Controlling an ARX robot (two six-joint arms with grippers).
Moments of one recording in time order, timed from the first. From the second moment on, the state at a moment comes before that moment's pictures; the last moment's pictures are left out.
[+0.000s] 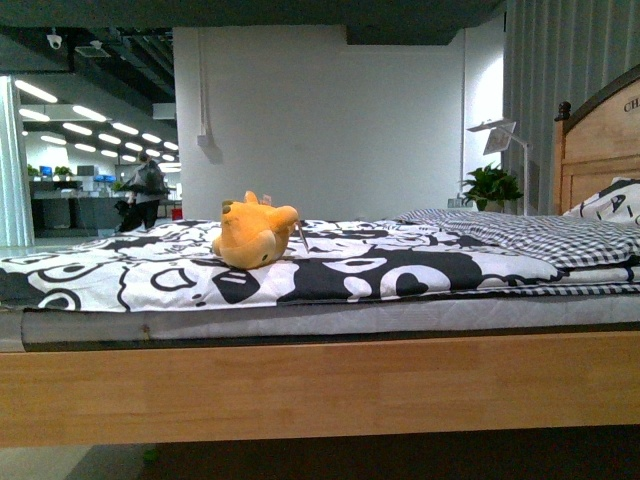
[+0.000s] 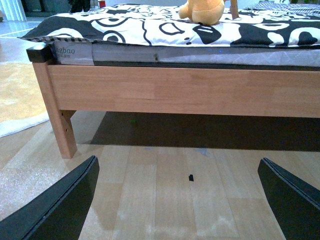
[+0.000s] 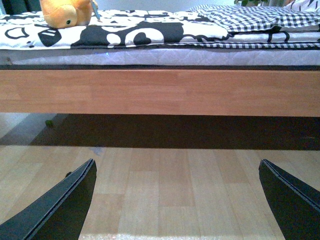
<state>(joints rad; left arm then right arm) 0.00 0.00 0.01 0.00 0.00 -0.01 0.00 0.00 0.01 0.00 0.00 0.00</state>
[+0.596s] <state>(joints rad) 0.00 0.00 0.01 0.00 0.00 -0.01 0.00 0.00 0.01 0.00 0.00 0.00</state>
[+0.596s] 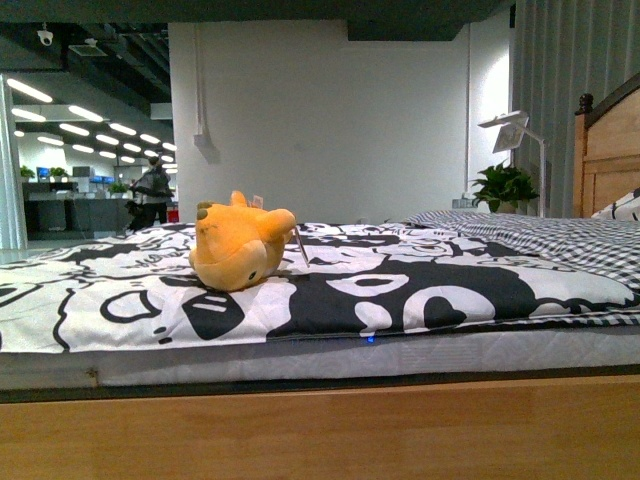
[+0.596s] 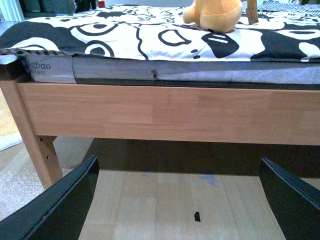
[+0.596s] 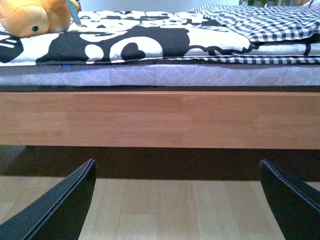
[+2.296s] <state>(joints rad) 0.00 0.00 0.01 0.00 0.00 -0.01 0.00 0.00 0.01 0.00 0.00 0.00</state>
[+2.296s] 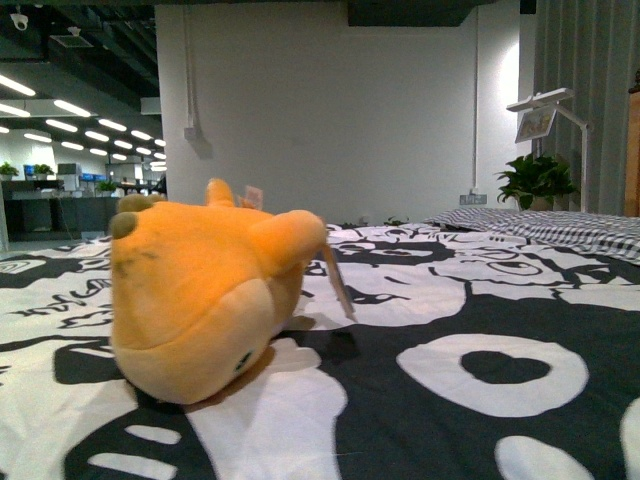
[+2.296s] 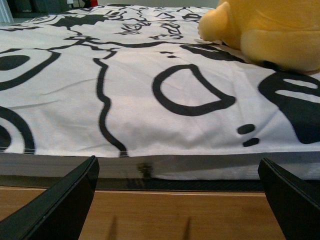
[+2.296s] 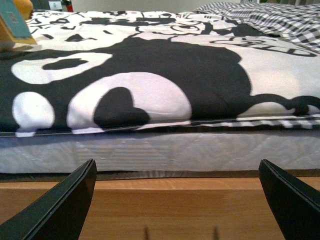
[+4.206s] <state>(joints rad) 0.00 0.00 0.01 0.00 0.00 -0.01 0.23 1.08 0.45 0.89 0.51 -0.13</state>
